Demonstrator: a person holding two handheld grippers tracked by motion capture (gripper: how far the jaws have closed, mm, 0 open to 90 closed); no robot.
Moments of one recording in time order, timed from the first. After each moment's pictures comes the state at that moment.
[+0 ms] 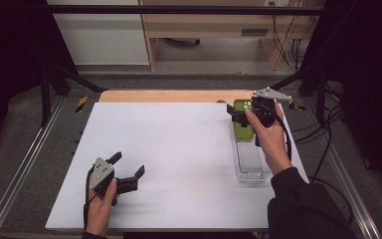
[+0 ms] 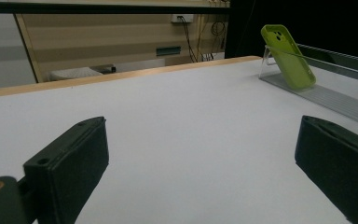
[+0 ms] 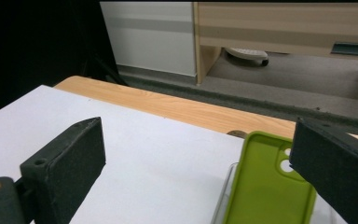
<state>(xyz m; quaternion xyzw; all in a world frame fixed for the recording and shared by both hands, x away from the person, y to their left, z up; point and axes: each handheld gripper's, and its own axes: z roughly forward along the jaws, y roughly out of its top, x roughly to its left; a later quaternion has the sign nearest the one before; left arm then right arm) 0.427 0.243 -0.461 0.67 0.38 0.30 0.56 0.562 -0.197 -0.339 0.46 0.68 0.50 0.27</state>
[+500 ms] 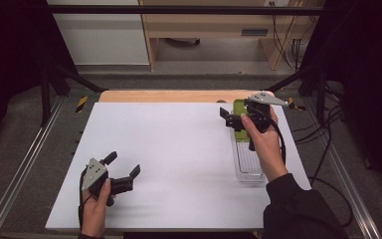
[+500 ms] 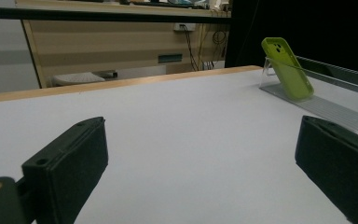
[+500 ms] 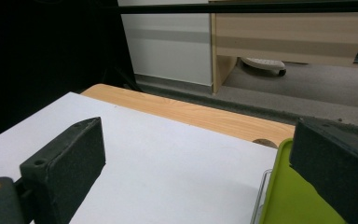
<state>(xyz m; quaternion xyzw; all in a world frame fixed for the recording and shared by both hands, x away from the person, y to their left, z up) 0.420 0.257 -0.455 0.66 0.39 0.30 0.57 0.543 -0.181 -0.337 0.44 0.67 0.53 0.26</state>
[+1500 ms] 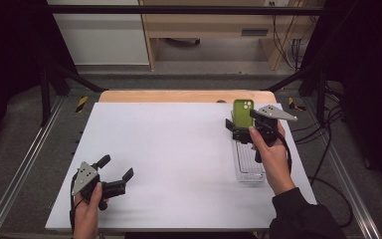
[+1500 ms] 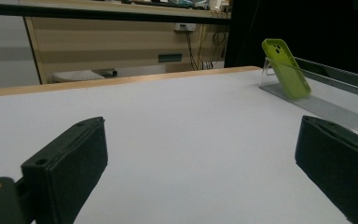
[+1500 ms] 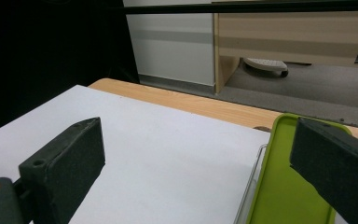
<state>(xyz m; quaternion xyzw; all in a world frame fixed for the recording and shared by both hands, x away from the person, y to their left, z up) 0.411 0.271 -0.455 0.66 0.39 0.29 0.58 0.513 -0.199 -0.352 0.43 0.67 0.54 0.26</state>
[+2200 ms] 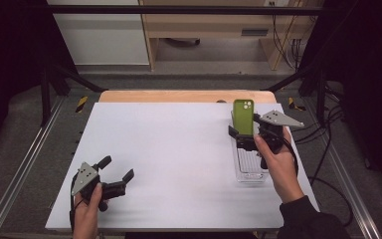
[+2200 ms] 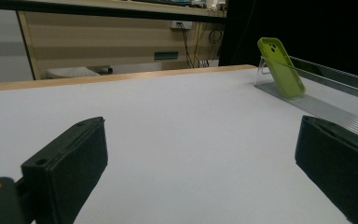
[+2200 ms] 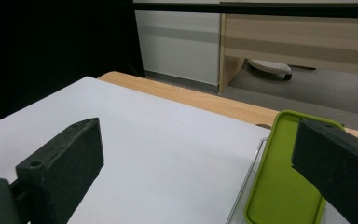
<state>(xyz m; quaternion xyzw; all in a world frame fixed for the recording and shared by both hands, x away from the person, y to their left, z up) 0.410 0.271 -0.456 0.66 0.39 0.28 0.58 0.489 -0.203 -0.345 0.41 0.69 0.53 0.27</state>
